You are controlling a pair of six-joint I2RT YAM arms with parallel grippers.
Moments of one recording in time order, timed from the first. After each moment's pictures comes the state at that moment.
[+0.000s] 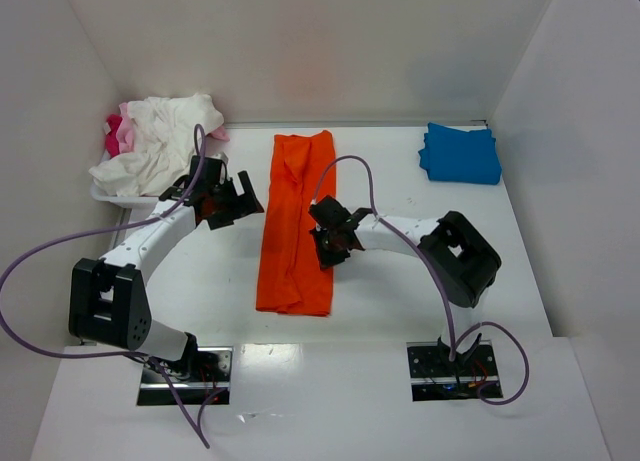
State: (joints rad) left arm -0.18 1.45 1.05 -0.48 0.14 -0.56; right arm 0.78 1.84 1.12 -0.40 -0.07 0.48
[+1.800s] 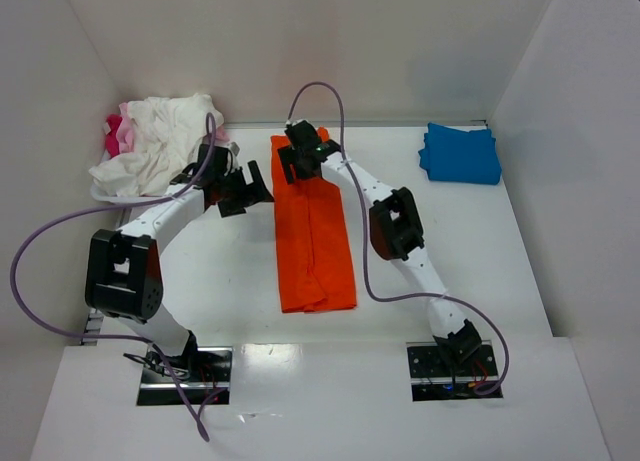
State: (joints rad) left arm -0.17 1.62 1.16 -0.41 0.26 -0.53; right arm 0.62 2.60 2.42 -0.65 0.20 0.19
